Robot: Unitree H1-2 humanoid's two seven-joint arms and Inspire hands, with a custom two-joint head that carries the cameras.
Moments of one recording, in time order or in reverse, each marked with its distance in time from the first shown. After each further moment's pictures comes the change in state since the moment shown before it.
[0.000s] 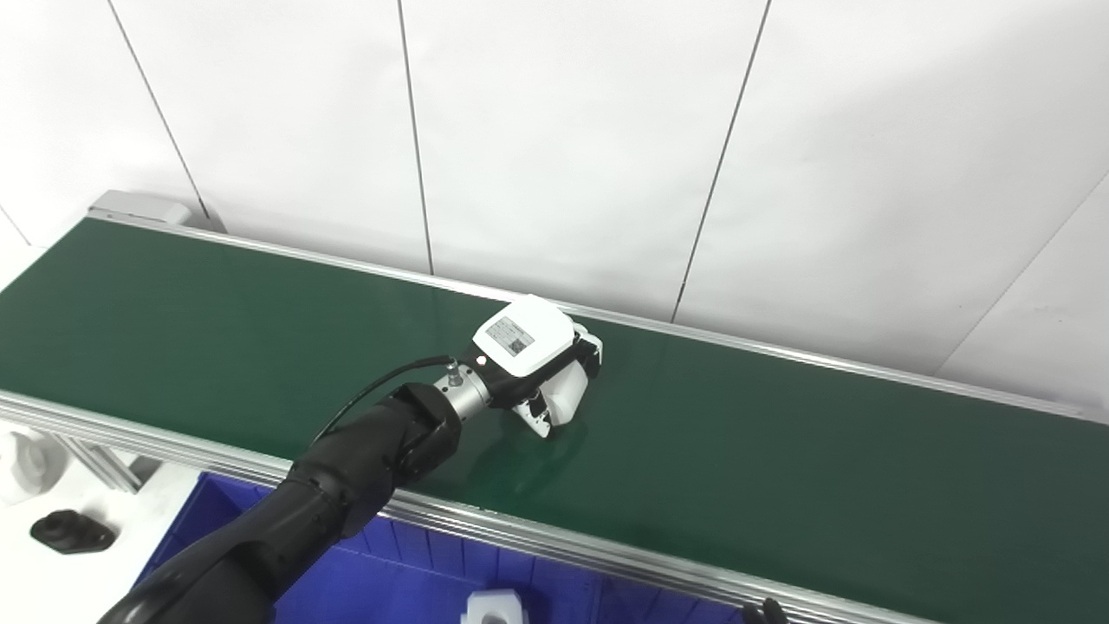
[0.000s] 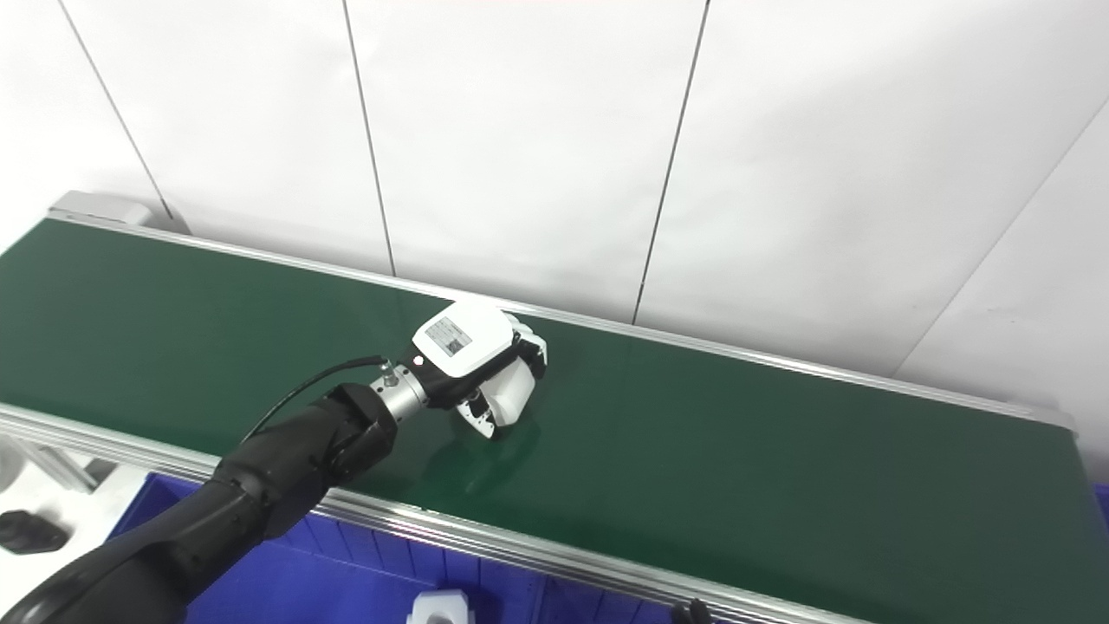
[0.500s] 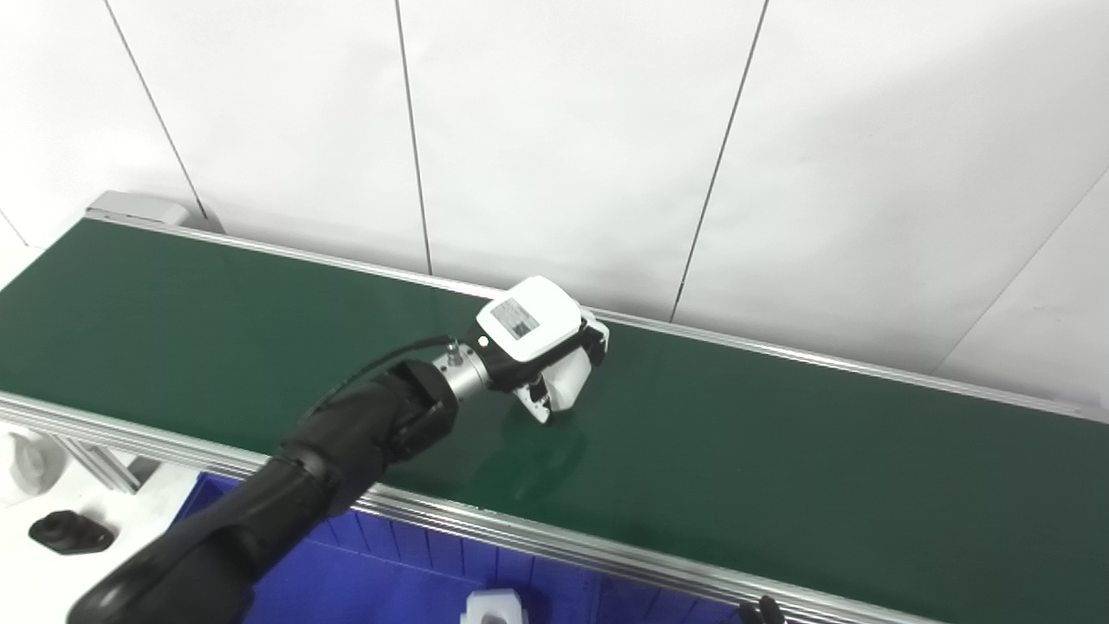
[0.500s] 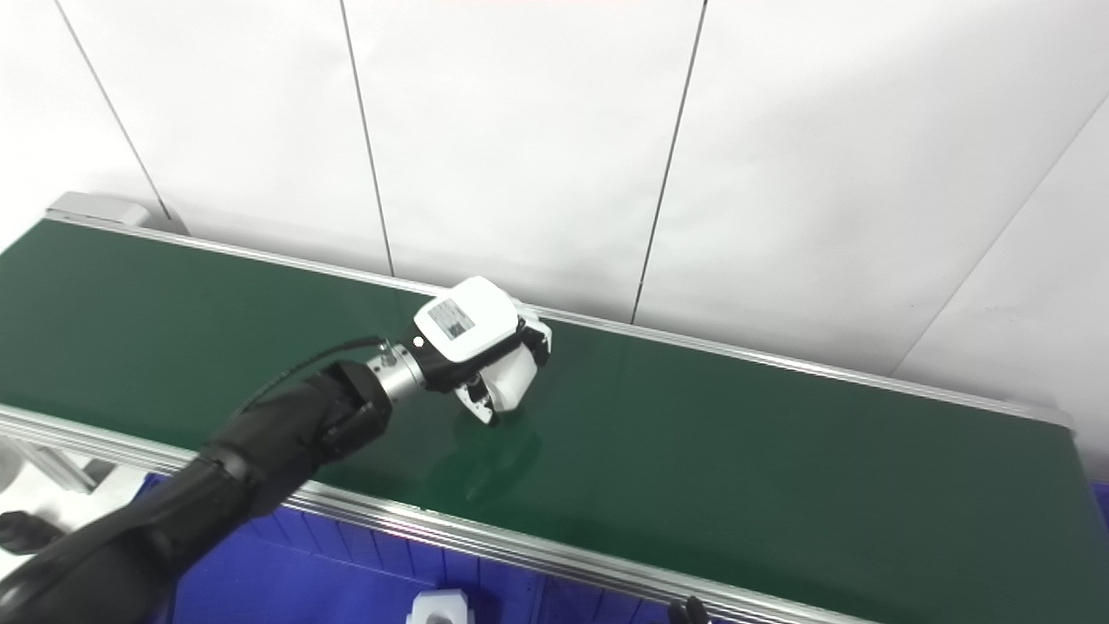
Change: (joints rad) left arm -0.016 0.114 0.012 -0.284 -0.040 -0.037 -0.176; right arm 0.000 -0.001 0.011 -0.029 0.005 0.001 0.000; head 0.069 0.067
